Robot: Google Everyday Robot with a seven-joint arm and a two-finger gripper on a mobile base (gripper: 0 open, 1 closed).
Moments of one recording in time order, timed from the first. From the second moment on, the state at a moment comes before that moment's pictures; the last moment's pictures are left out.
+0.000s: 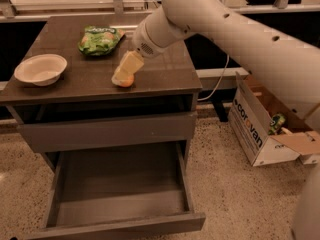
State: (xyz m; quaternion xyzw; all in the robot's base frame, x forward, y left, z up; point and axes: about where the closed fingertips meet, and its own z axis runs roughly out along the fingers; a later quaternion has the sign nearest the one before) arm 0.685 0.081 0.901 -0.57 0.71 0.12 0.39
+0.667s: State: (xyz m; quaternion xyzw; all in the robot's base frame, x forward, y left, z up) arm 0.702 0.111 0.844 -0.55 0.72 0.20 0.37
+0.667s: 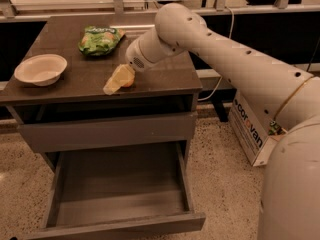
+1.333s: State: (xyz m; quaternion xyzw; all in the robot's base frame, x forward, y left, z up) arm 0.704 0.110 0.814 -0.53 0.74 0.21 0.35
